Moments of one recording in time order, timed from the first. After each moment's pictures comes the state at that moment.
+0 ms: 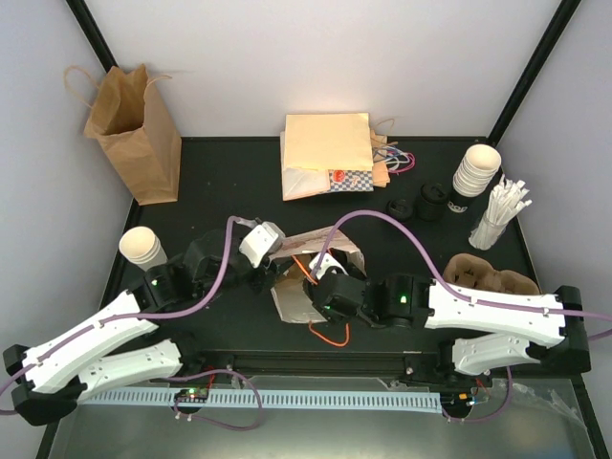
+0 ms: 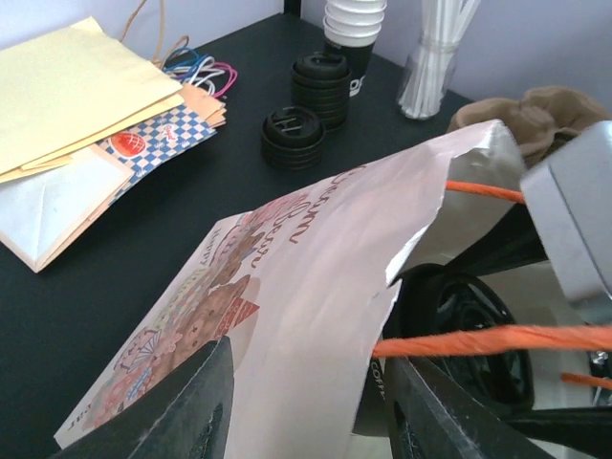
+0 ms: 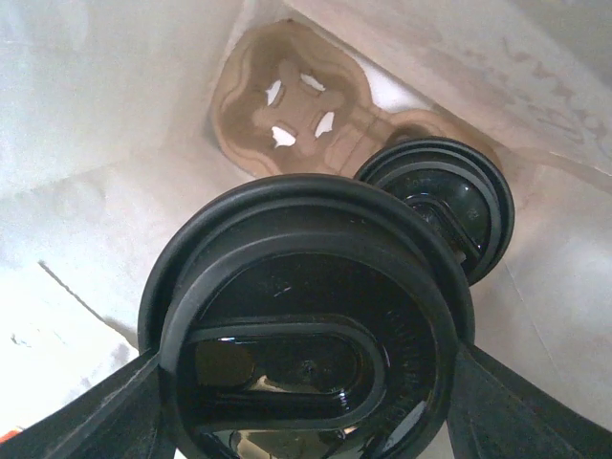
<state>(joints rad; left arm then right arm) -0.97 0.82 0.93 -0.57 -0.07 -0.14 1.39 1.22 1.13 -0.90 0.46 0.36</state>
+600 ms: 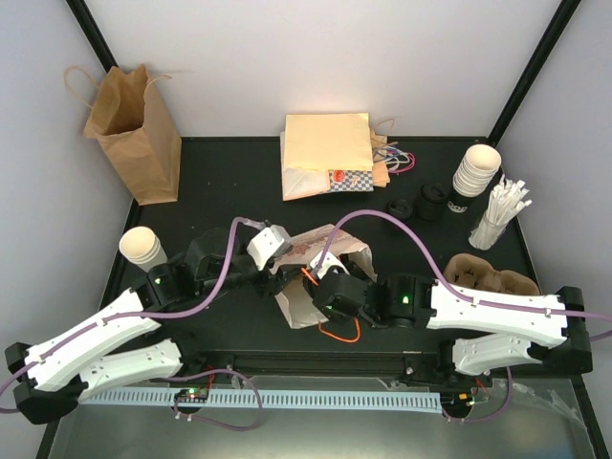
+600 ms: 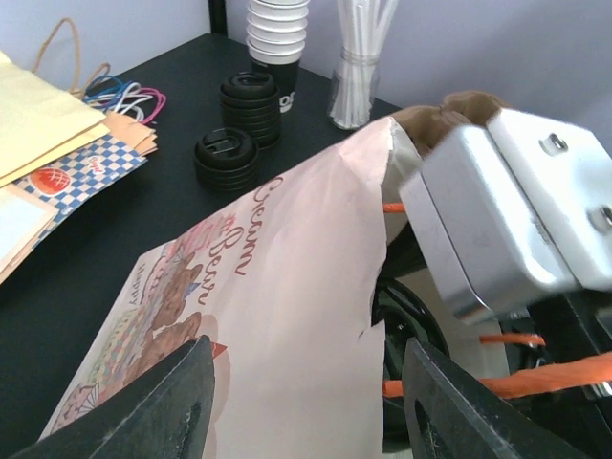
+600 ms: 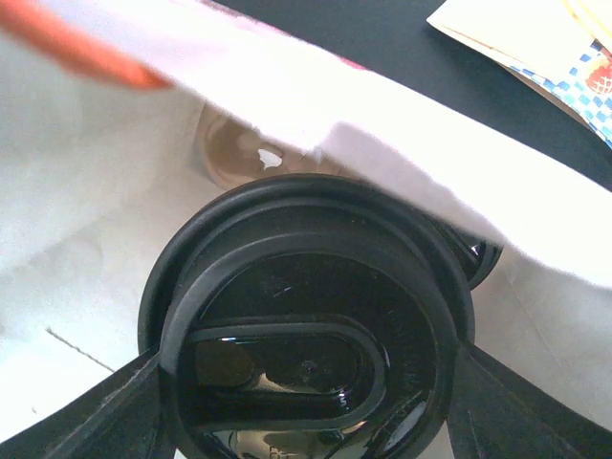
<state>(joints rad) -0.97 0.82 0.93 -0.51 0.06 -0.11 1.39 1.21 1.12 -0.87 0.50 0.35</state>
